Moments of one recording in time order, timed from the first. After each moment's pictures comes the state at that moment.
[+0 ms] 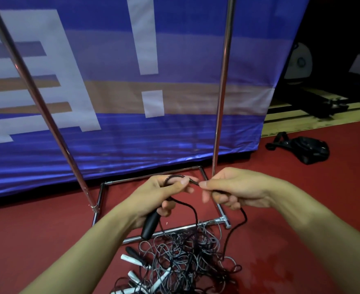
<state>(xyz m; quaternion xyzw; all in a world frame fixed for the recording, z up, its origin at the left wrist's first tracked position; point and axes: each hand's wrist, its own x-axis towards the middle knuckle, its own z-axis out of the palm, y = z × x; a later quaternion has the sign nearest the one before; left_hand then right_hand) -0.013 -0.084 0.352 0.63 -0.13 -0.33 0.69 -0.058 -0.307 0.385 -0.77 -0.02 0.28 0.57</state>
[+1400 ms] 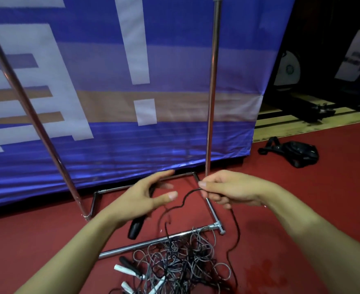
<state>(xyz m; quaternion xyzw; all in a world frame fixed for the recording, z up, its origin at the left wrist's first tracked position) 0.007 -0.070 0.349 0.82 -0.25 -0.18 0.49 -0.046 -0.335 0.371 -0.82 -0.06 0.23 0.53</state>
